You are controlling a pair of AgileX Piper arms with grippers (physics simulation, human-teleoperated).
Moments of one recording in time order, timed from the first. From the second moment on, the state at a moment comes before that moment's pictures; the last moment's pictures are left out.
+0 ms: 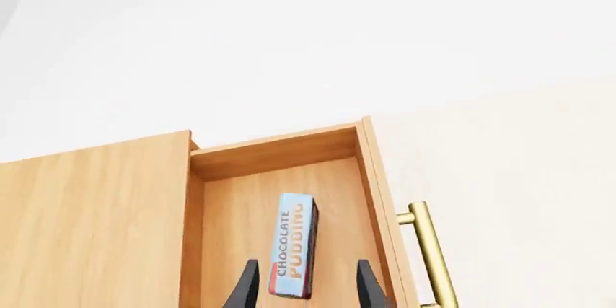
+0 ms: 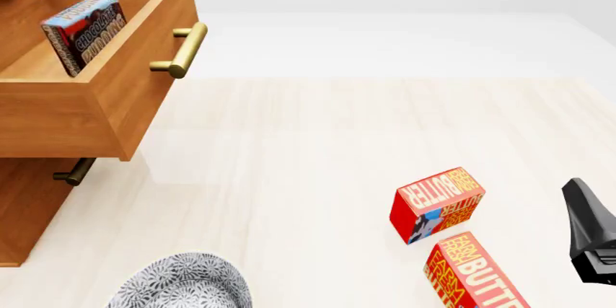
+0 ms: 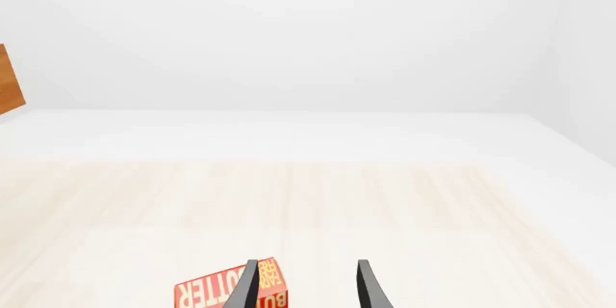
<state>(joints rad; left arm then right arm) -0.05 1.34 -1.68 0.97 0.16 0.01 0.01 -0.01 0.00 -0.01</state>
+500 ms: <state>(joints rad) -0.27 1.14 -1.61 1.05 0.15 0.01 0.01 -0.01 0.00 -0.01</state>
